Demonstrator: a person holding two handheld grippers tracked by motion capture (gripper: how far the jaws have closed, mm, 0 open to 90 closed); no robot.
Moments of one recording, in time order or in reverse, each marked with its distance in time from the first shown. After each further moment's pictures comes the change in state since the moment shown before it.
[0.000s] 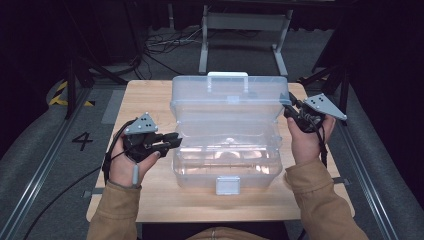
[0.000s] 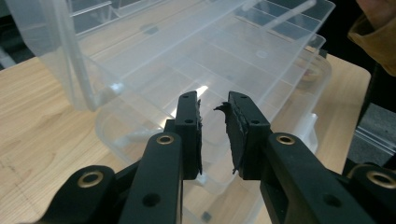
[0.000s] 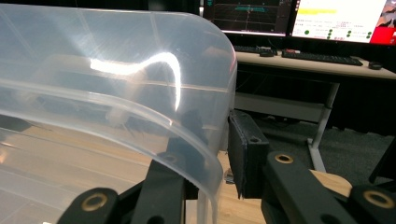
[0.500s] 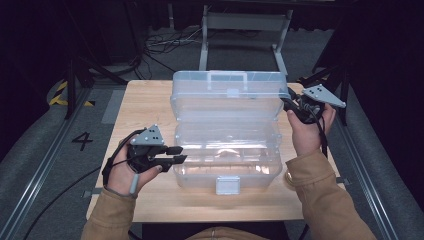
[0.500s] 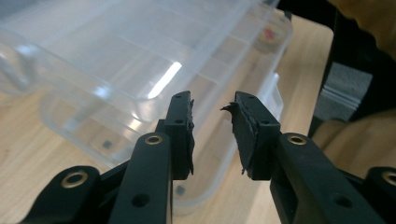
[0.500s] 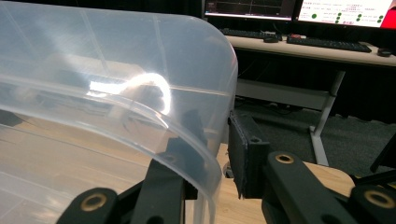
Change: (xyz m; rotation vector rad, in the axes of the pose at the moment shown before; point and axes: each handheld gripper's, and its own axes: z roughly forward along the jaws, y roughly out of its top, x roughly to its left) left arm -0.015 -0.012 0.009 0.128 -0.124 0.089; right arm -0.006 0.013 0.014 0.067 0.013 -0.006
